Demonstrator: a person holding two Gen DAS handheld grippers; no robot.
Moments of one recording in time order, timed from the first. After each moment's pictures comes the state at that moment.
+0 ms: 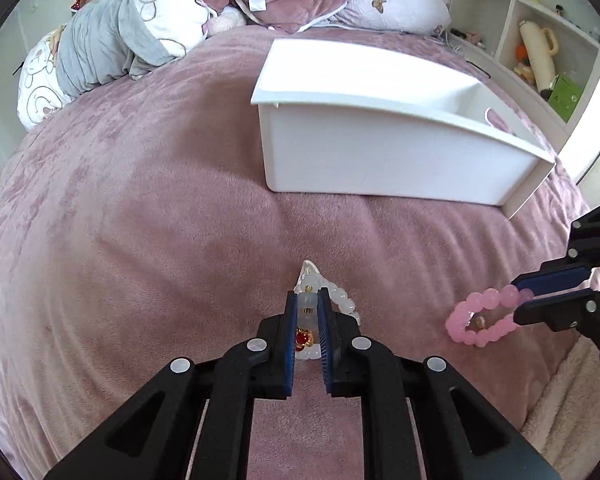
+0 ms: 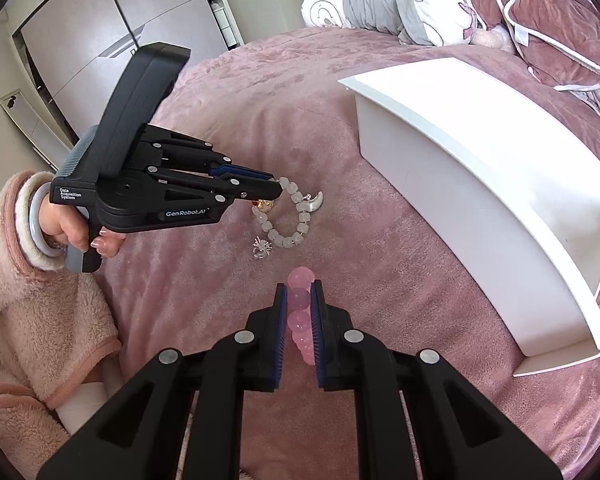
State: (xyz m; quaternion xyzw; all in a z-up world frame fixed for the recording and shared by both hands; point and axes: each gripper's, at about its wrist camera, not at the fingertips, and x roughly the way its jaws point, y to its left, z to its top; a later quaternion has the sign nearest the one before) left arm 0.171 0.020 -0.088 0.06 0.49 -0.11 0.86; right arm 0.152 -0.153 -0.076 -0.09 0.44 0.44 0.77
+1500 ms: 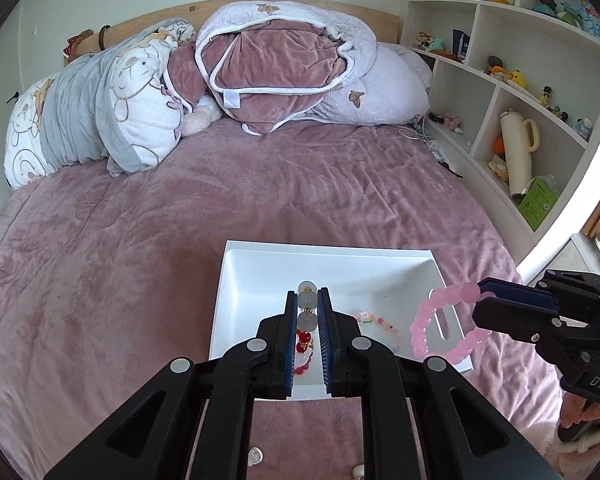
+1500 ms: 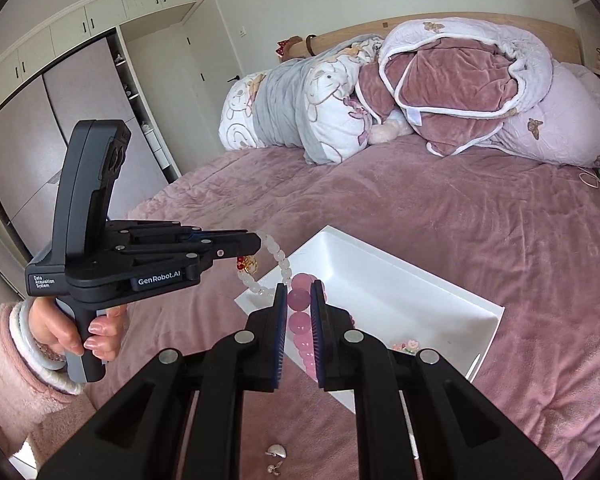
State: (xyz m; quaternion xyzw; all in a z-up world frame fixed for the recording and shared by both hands) left arm 0.290 -0.044 0.060 0.02 0.41 -0.14 0.90; right arm 0.254 -0.237 0.065 0.04 0.34 0.32 0.88
